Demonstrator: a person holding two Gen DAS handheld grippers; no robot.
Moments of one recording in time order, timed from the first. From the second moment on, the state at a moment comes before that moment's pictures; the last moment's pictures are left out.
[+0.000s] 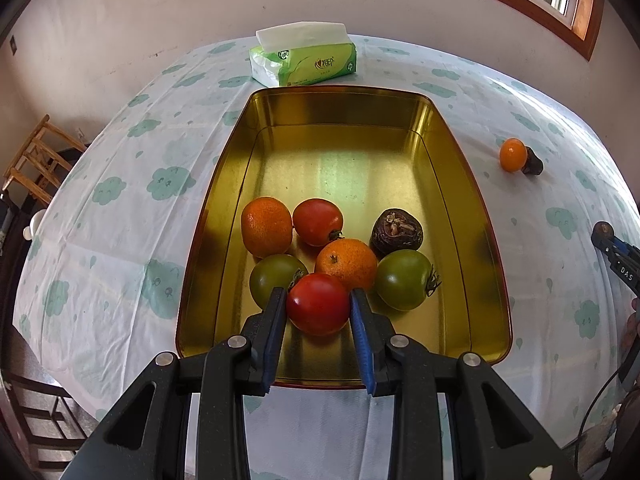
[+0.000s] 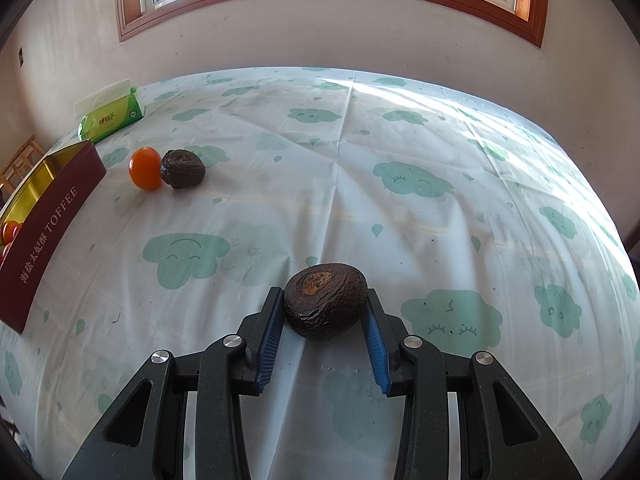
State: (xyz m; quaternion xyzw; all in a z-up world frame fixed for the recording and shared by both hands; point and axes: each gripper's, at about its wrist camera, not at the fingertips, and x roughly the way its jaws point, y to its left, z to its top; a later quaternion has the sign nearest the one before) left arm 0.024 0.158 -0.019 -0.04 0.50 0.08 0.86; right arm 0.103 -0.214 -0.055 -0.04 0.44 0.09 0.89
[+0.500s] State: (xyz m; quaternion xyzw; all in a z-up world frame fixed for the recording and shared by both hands) left arm 0.022 0.160 -0.021 -0.05 0.51 0.08 0.86; right arm 0.103 -0.213 -0.055 -0.04 0.44 0.09 0.89
